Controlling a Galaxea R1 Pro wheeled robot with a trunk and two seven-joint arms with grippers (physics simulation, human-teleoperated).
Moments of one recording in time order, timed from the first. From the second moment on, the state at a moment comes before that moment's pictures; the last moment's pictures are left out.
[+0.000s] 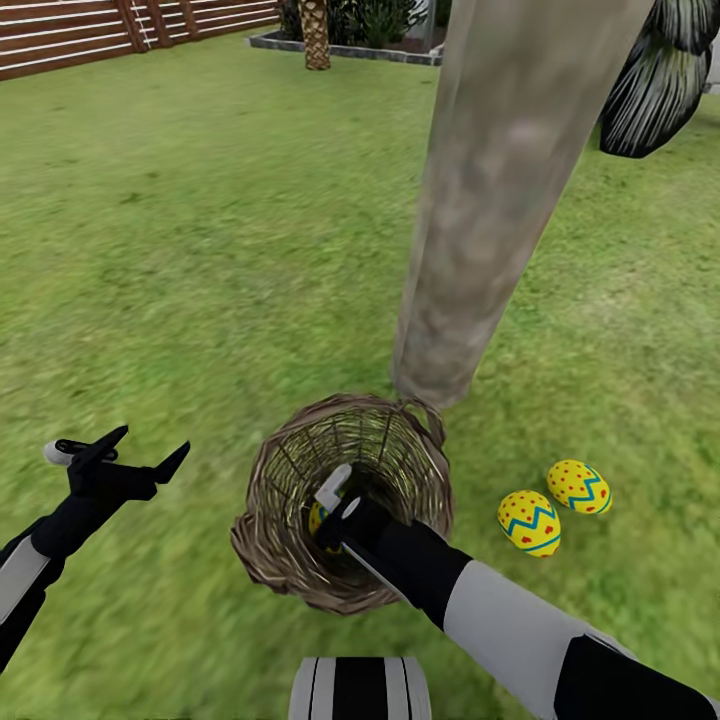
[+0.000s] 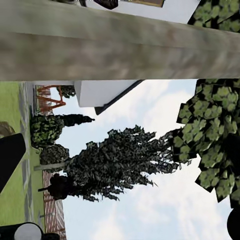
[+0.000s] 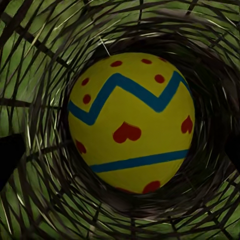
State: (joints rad) left arm -0.46 0.45 0.07 -1.09 1.37 1.00 -1.22; right arm -0.87 0.17 0.99 -0.80 -0.21 0.72 -0.04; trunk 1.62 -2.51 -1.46
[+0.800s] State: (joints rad) left arm -0.46 0.45 0.07 -1.09 1.36 1.00 -1.22; right arm -0.91 0.17 0.98 -0.80 -0.21 0.72 -0.12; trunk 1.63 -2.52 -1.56
